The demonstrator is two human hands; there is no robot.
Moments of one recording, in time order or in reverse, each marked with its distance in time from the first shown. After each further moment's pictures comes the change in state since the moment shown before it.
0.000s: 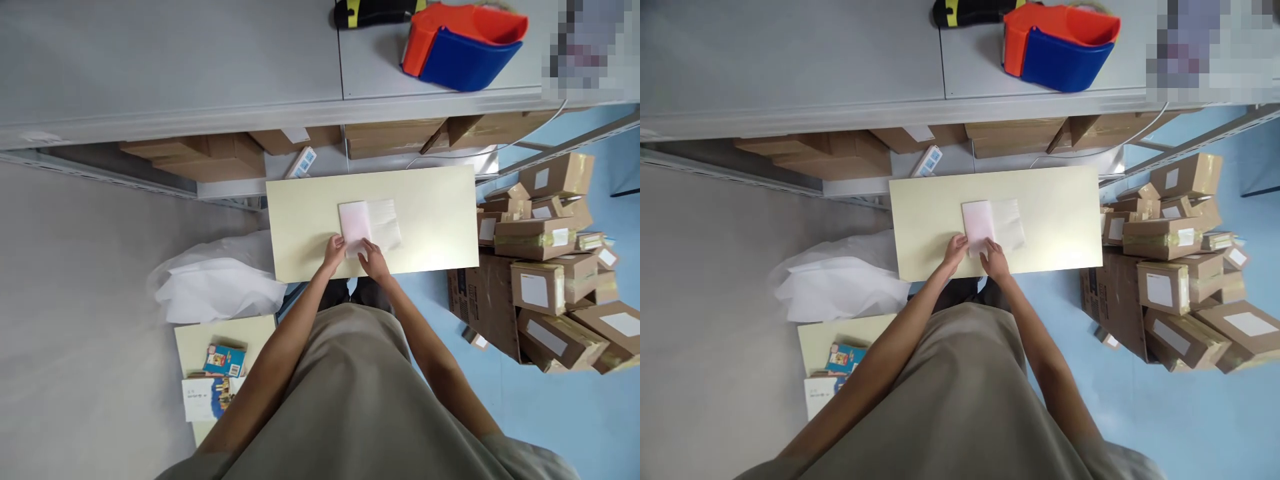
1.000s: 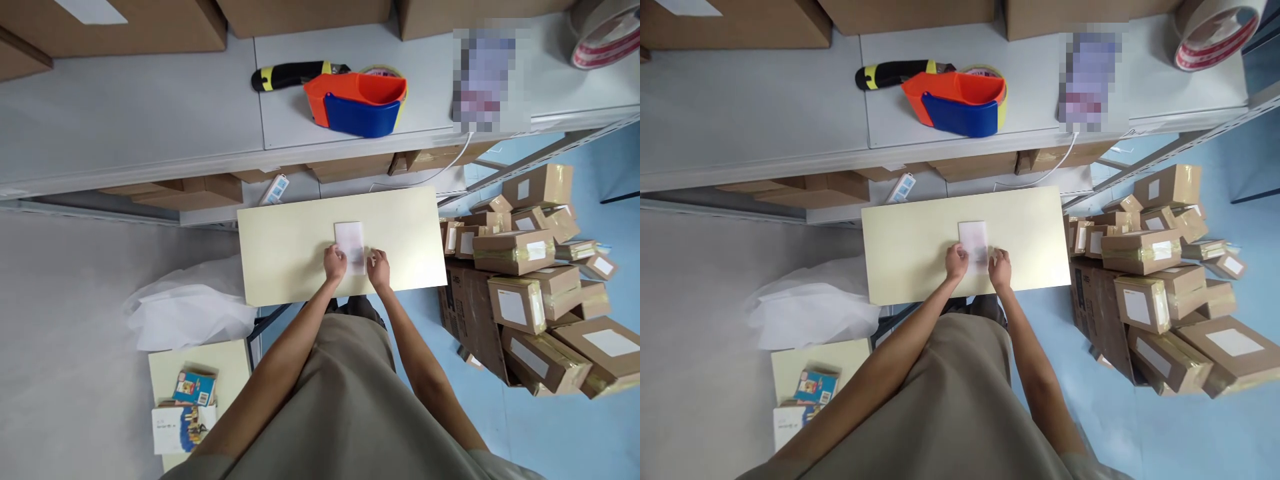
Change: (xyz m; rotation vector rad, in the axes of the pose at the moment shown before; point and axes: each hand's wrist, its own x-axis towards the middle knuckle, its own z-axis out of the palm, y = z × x) left_hand 0.001 0.060 0.128 0.340 0.194 0.162; right_hand 0.018 0.088 -0.097 0.055 0.266 0.232
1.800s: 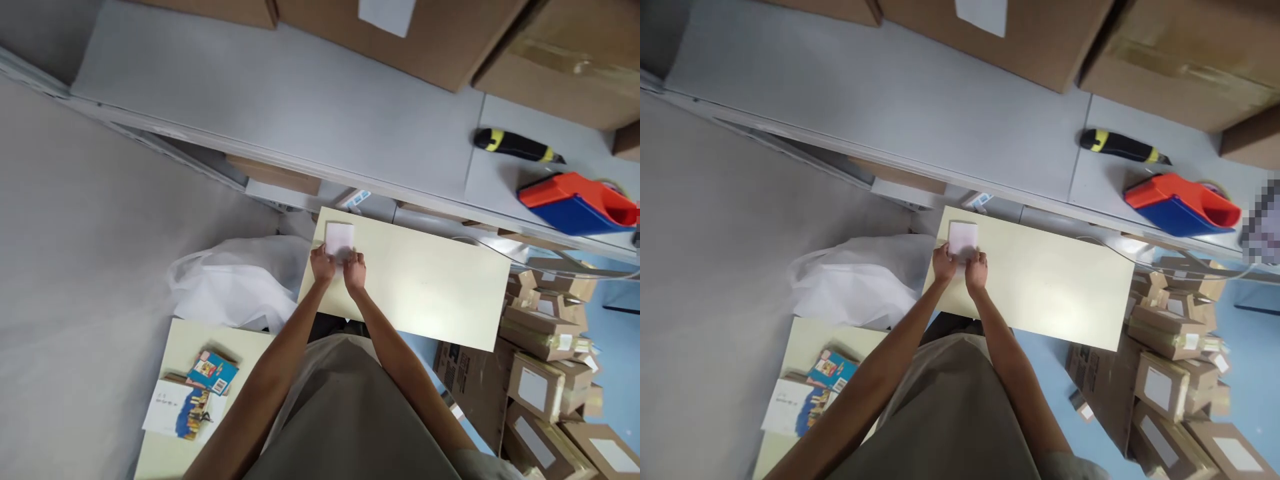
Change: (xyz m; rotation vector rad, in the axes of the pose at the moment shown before) left_hand 0.108 -0.151 -0.220 -0.161 0.275 -0.138; right_hand 0.011 -0.224 0.256 -0.196 -0.238 -0.157
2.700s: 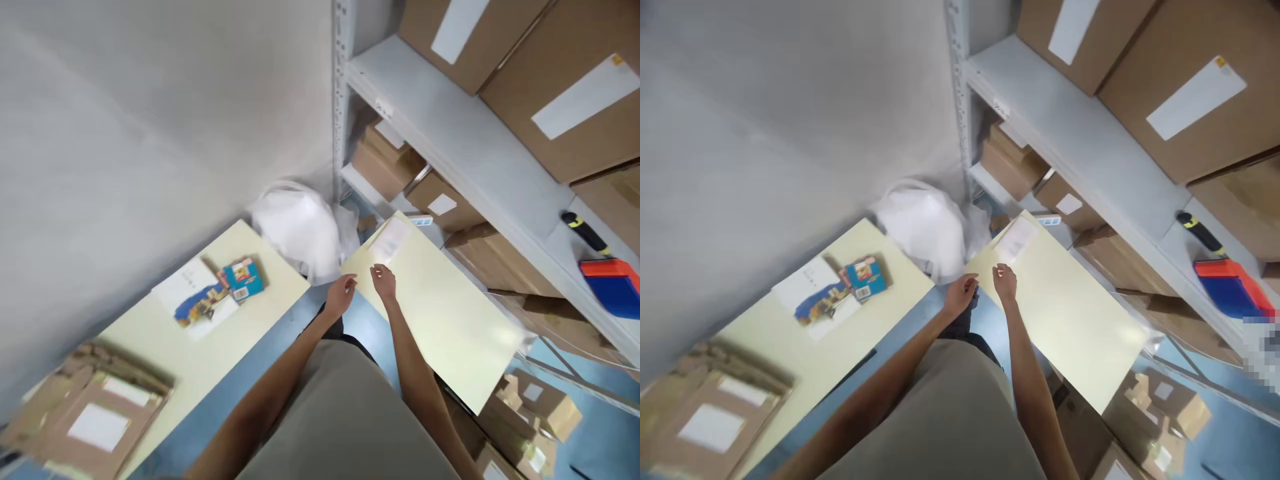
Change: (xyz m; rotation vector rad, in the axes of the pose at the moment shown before) left_hand -0.206 -0.097 -0.076 -0.333 0.135 0.094; right_hand -0.095 -0.039 -0.030 -0.217 -0.312 -0.239
